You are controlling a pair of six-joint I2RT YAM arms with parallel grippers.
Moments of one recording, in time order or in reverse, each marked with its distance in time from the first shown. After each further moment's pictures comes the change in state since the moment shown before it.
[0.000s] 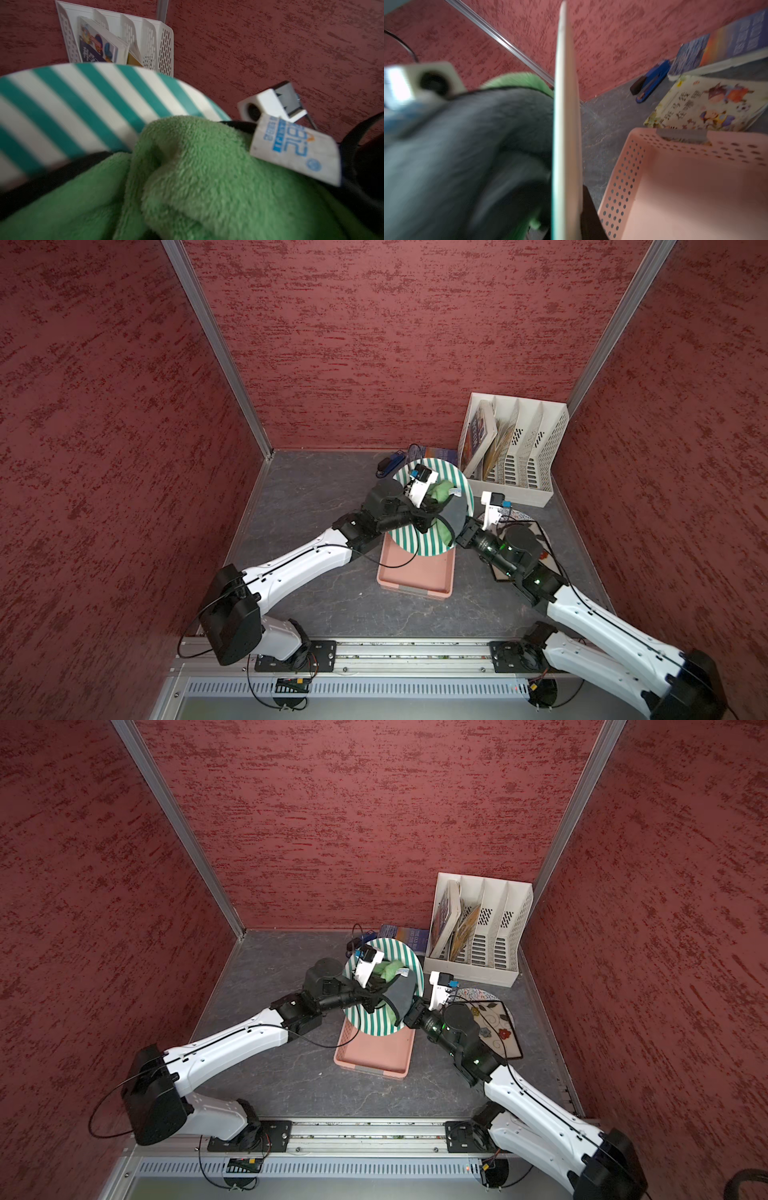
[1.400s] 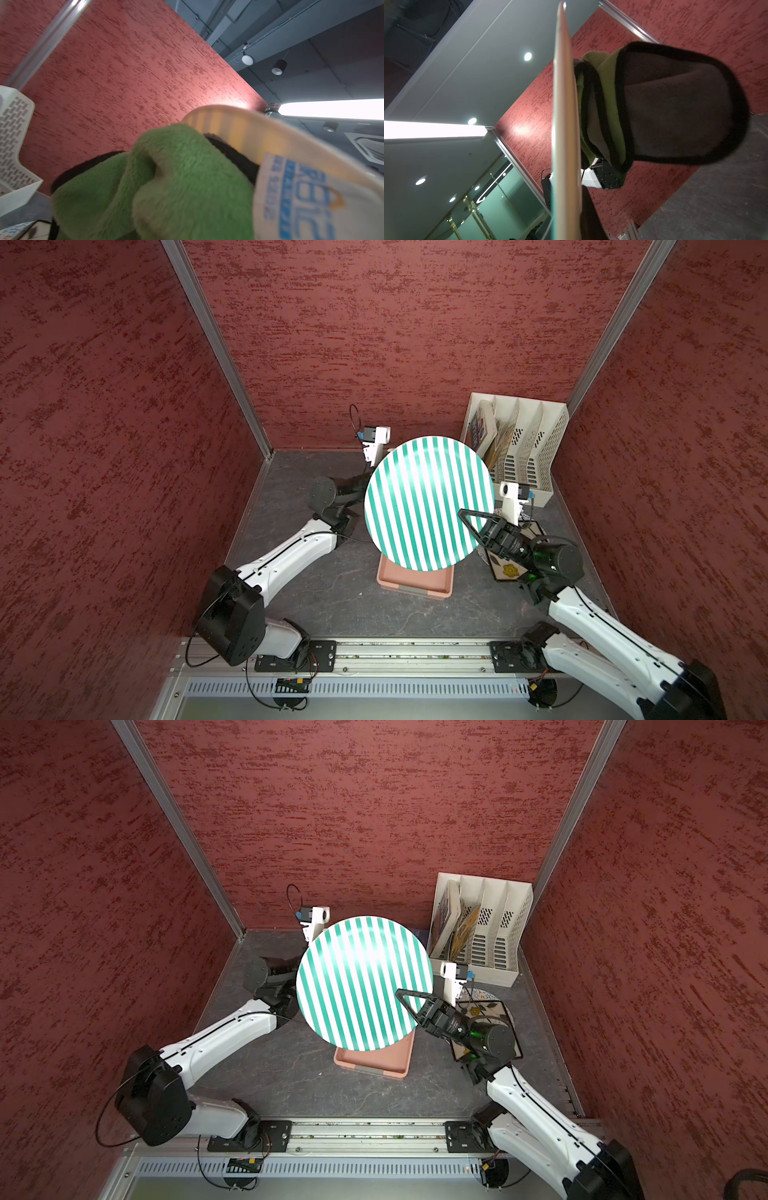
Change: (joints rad) left arm 0.216 -0.013 -0.049 1.028 0.555 -1.008; right arm -0.116 0.006 -0.005 0.742 -0.499 0.420
